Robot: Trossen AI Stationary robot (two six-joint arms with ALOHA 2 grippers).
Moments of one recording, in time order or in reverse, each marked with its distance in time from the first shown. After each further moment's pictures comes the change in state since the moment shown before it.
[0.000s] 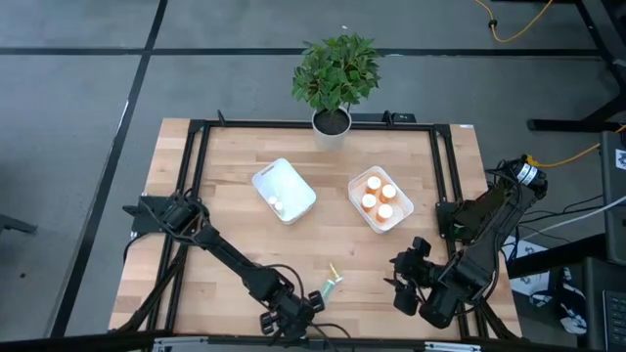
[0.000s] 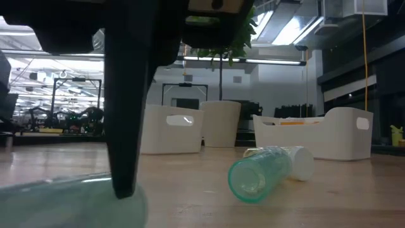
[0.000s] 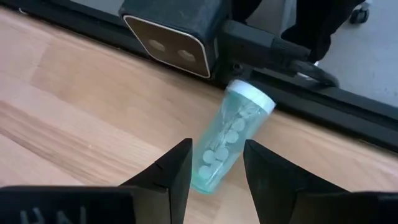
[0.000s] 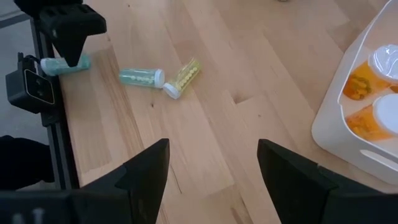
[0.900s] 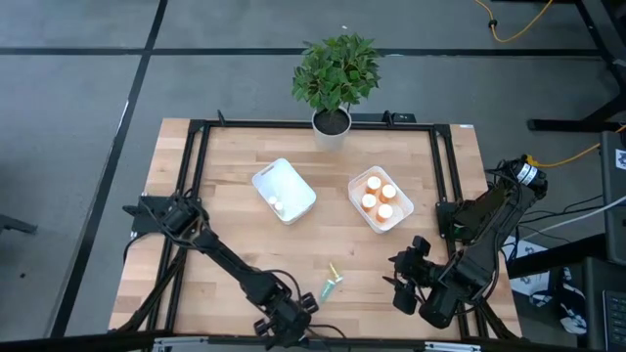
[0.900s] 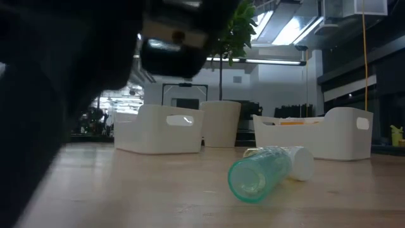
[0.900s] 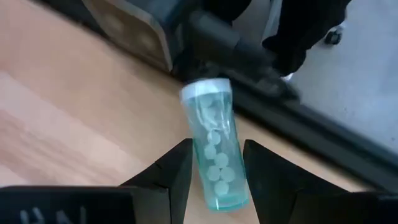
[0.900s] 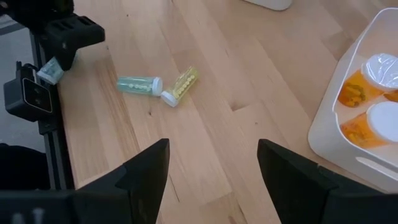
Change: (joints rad) left arm -0.028 0.012 -0.001 -0.029 0.043 -0.188; right arm 0.000 0.000 0.000 0.000 0.034 0.000
